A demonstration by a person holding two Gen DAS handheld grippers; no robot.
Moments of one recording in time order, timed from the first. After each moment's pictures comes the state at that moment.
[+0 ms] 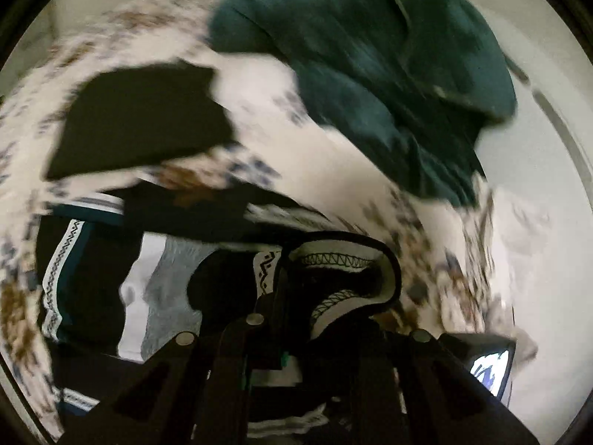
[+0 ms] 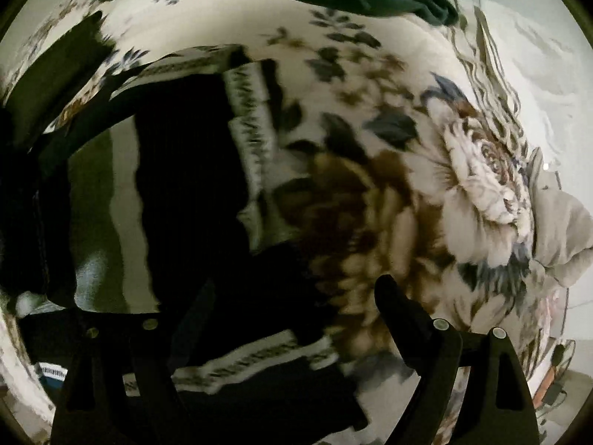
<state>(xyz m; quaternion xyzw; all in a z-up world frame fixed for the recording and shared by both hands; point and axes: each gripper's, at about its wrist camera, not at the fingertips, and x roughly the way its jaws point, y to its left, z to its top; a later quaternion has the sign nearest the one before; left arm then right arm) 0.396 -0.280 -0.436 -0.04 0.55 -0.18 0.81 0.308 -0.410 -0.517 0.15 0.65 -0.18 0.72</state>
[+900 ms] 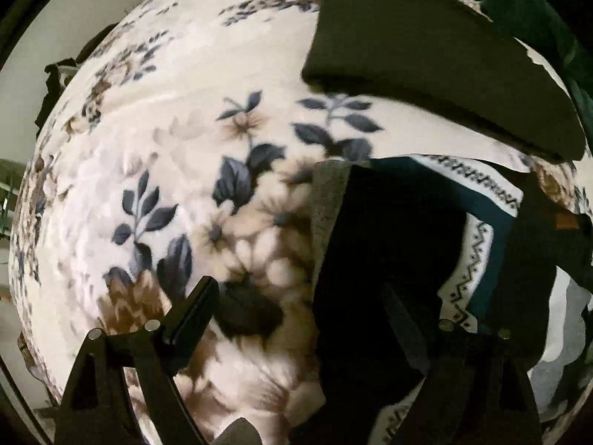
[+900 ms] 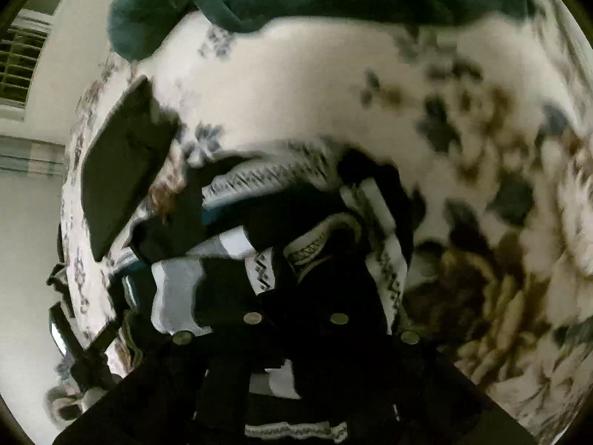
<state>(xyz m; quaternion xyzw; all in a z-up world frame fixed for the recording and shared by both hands) 0.476 0.019 -0.548 -0.02 0.61 0.11 0.78 0.381 -0.439 -0.467 0.32 0.56 -0.06 0.76</state>
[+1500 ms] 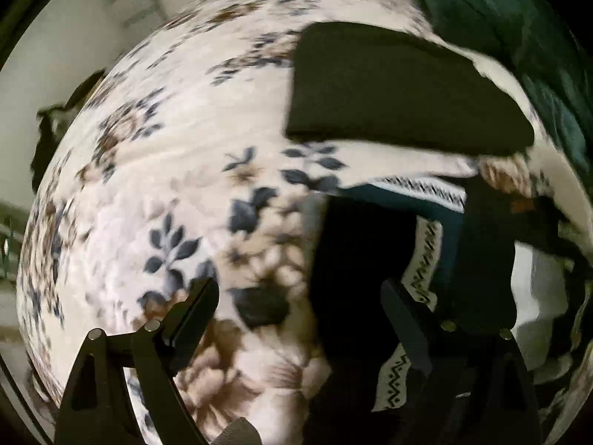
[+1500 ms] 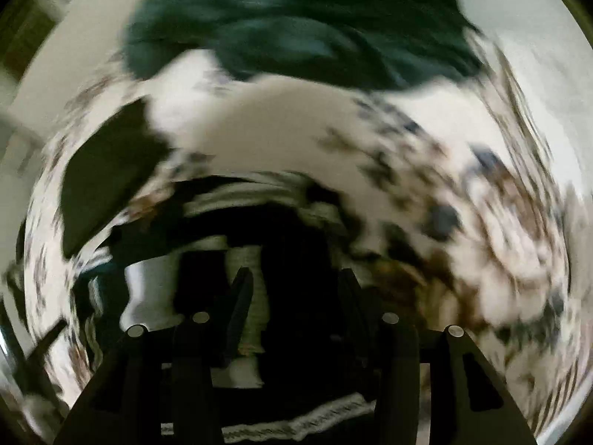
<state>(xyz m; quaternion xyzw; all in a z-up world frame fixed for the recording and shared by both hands) 0.455 -0.007 -0.505 0.05 0.57 0.06 0.82 0.355 -0.395 -0.452 0.18 0.55 -0.10 0.81</state>
